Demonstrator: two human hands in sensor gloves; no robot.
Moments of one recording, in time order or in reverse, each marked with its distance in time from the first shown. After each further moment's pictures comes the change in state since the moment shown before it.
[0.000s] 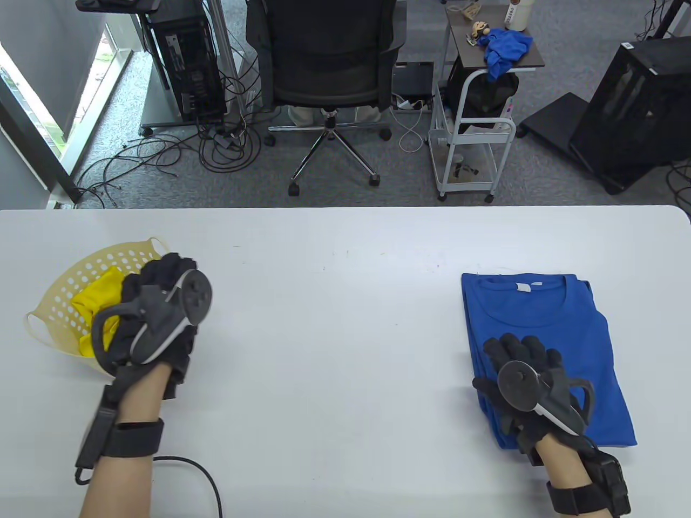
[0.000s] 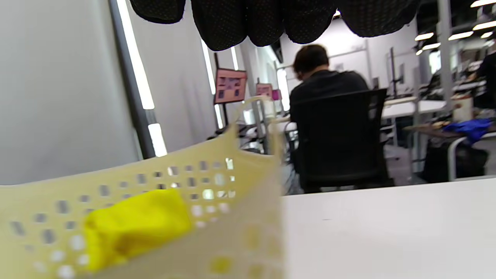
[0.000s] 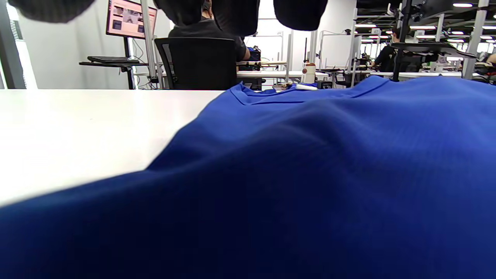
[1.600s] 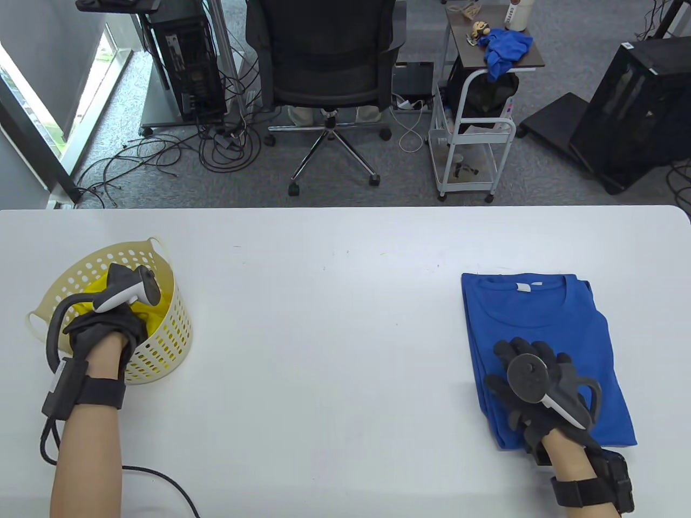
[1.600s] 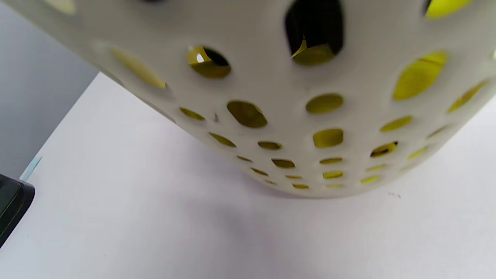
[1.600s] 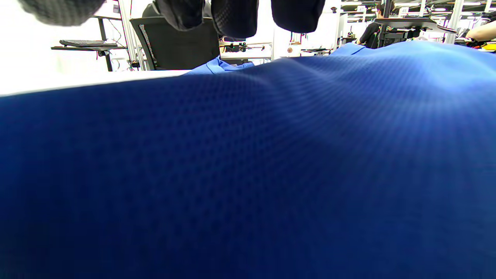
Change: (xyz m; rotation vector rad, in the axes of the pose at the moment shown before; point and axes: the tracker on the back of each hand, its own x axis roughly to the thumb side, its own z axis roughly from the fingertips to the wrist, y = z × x) left_hand -0.036 -0.127 -0.067 -0.771 0.016 -0.173; right_hand -0.014 0.011 -0.007 0.067 0.054 -0.017
